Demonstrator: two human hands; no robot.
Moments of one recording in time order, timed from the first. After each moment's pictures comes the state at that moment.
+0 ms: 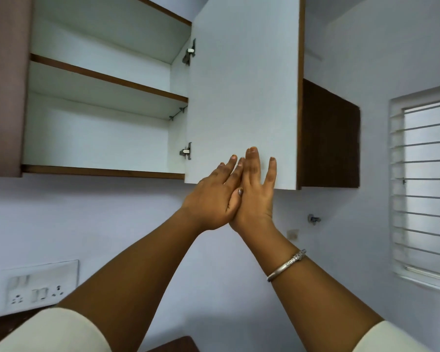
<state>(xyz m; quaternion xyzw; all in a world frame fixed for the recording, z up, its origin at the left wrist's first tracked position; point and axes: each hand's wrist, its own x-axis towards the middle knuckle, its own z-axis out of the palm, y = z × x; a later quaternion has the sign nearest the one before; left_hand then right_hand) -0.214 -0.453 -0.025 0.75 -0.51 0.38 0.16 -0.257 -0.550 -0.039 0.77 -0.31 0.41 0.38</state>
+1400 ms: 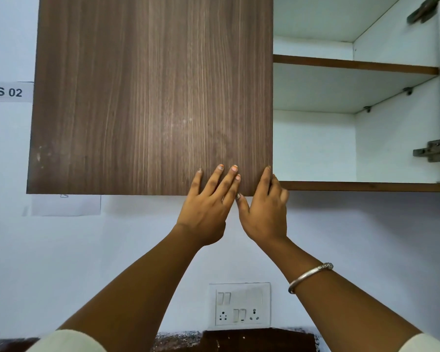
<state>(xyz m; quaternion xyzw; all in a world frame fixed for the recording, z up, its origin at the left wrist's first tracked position) 0.084 0.005 -0.032 0.82 -0.20 0.51 -0.17 0.082 -0.132 -0.040 0.80 0.02 0.55 -0.22</state>
